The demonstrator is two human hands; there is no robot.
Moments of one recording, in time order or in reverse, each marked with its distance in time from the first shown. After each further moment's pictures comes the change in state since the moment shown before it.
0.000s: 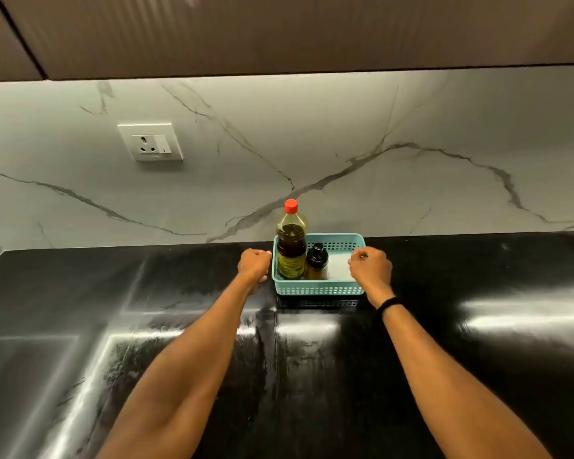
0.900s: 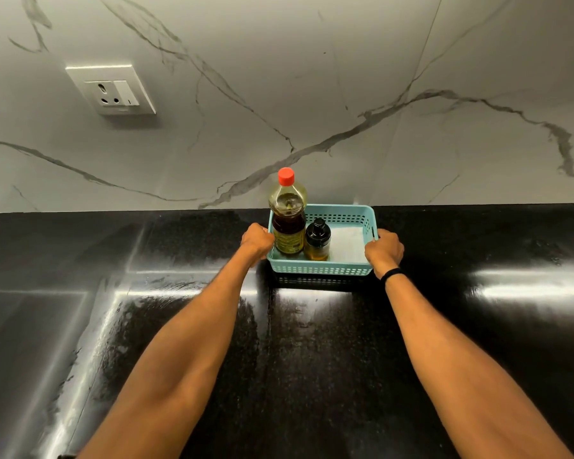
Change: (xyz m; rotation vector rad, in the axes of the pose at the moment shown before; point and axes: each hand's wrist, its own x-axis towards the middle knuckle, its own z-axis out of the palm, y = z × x) left_hand 0.061 -0.019 0.036 0.365 -0.010 -0.054; right_hand 0.073 0.055 0.023 -0.151 -0.070 0.243
